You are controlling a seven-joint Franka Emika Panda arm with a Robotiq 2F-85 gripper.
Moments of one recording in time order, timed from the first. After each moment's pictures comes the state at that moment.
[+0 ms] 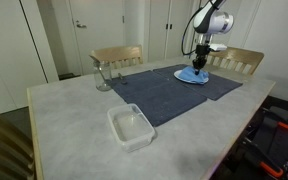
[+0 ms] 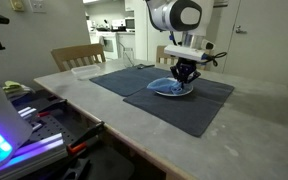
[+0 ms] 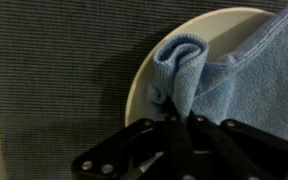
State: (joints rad) arm -0.38 0.61 -0.04 -1.92 0.11 2.44 -0.52
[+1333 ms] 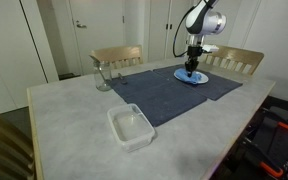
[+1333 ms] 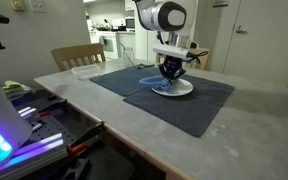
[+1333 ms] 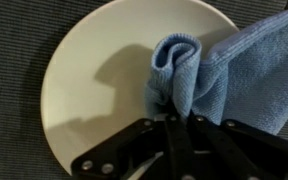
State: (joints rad) arm -0.30 0.59 0.00 -1.95 0.10 2.44 -0.50
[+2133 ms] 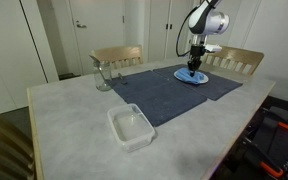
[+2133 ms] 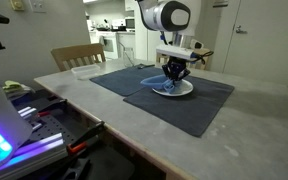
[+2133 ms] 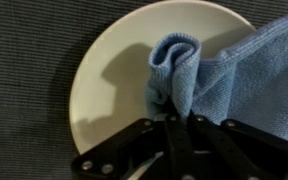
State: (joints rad) arm -0.32 0.59 -0.01 -1.96 0.11 2.46 -0.50
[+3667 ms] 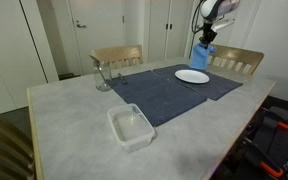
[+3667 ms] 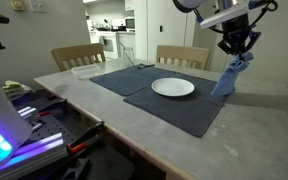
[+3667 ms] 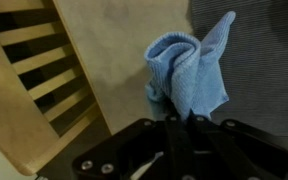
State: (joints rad) arm -0.29 0.63 -0.28 -1.64 -0.21 2.49 -0.10
